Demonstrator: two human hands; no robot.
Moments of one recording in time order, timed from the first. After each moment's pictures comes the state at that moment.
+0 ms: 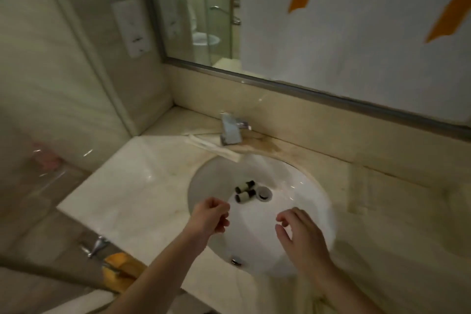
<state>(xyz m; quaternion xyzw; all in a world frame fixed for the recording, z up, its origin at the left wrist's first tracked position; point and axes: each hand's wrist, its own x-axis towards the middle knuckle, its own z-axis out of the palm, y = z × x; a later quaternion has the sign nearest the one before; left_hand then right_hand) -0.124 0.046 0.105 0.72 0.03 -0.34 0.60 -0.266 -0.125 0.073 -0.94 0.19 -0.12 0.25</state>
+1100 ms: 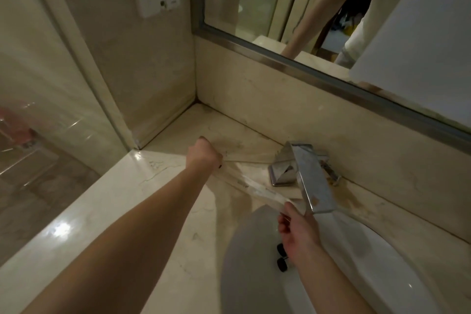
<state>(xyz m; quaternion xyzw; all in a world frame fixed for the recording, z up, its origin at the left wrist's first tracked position) 0.251 0.004 0.013 0.92 0.02 -0.20 0.34 0.056 -0.112 -0.010 -0.39 0.55 -0.13 0.72</state>
